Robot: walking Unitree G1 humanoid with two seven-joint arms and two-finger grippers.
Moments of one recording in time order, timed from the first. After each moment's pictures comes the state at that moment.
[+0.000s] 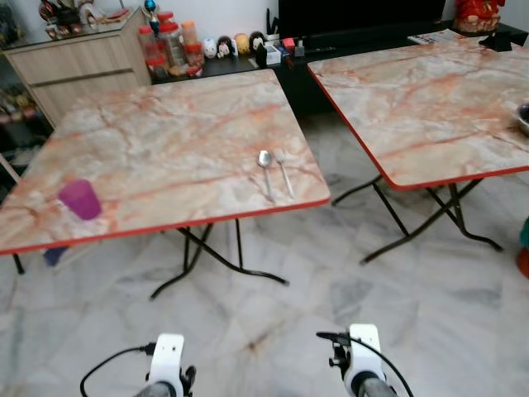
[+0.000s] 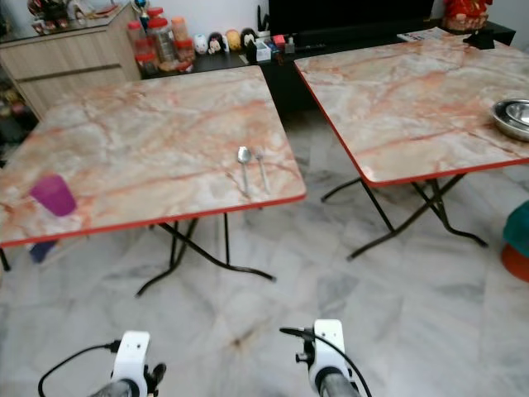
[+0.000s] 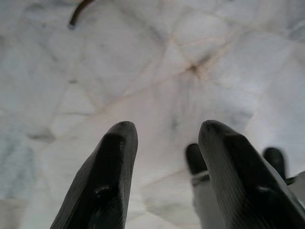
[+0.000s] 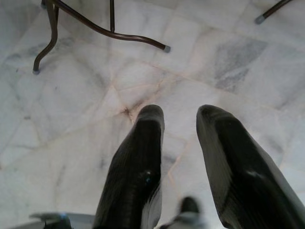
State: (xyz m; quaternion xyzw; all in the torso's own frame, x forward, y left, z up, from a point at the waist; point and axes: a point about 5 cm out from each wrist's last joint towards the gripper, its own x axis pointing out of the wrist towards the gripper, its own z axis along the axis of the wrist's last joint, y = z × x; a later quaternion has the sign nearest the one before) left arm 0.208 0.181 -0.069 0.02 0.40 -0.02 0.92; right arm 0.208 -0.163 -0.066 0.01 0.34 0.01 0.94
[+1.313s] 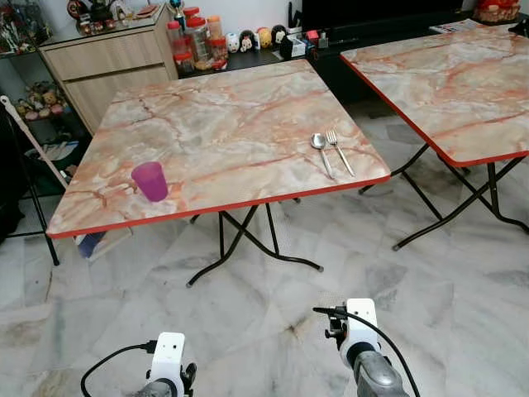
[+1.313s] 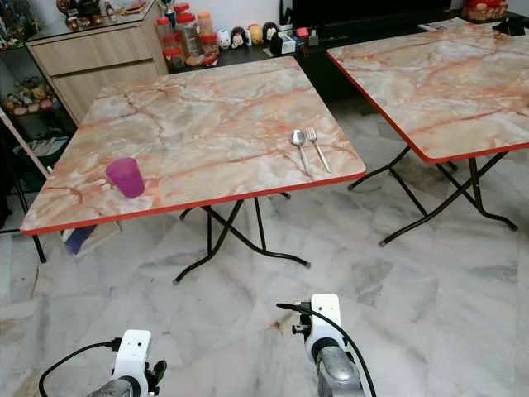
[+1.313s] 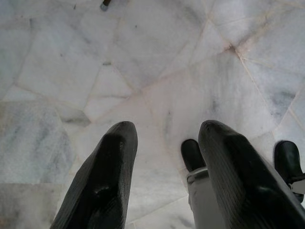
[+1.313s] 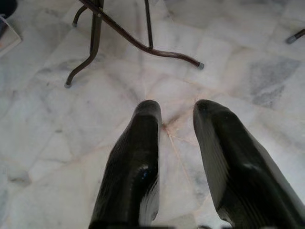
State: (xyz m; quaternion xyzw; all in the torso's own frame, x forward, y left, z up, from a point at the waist) left arm 0.204 0.183 -0.071 0.02 0.40 -0.02 0.92; right arm 0.241 -0.148 -0.043 0.01 0.27 0.03 0.96
